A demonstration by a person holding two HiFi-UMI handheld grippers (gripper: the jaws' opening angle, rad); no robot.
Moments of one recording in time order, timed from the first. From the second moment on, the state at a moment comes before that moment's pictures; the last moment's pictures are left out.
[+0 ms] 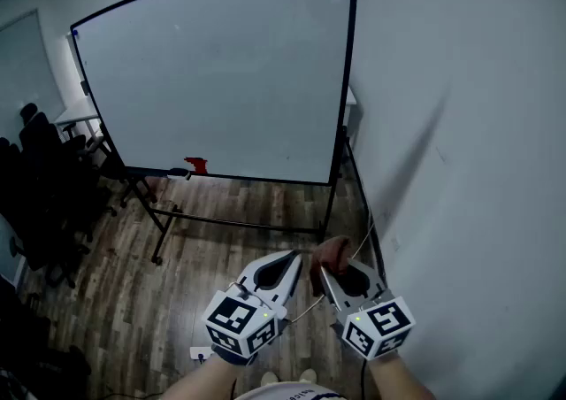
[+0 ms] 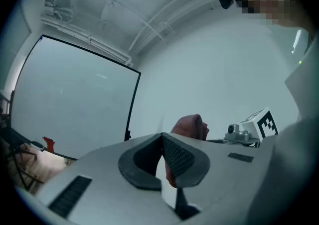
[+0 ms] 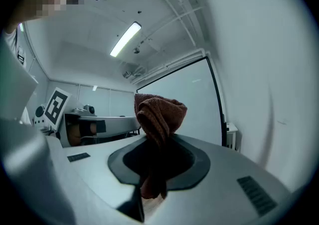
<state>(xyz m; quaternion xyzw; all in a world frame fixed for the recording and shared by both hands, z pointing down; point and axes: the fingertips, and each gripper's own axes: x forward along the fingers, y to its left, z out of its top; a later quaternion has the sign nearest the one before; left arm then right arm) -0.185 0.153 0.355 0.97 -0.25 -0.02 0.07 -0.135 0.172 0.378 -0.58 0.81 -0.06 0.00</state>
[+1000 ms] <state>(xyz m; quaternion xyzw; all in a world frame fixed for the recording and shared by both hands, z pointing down) -0.160 0.156 0.347 0.97 -0.25 -0.02 0.06 -0.095 0.186 0.356 -0.59 0.80 -0.05 0.02</state>
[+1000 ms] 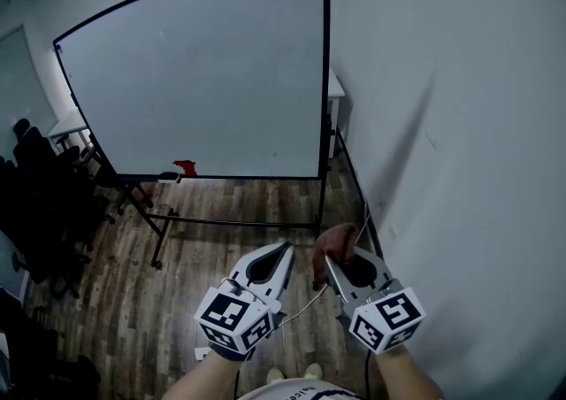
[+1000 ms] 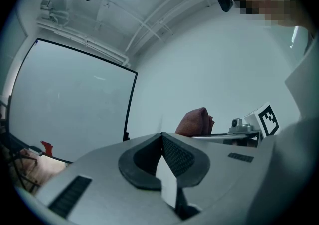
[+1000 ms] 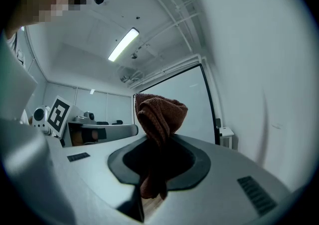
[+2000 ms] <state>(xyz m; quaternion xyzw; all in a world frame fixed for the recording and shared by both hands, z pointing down) -0.114 0.106 0.360 0.97 -0.25 -0.01 0.05 -0.053 0.138 0.367 -0.60 0.80 -0.04 0.03</state>
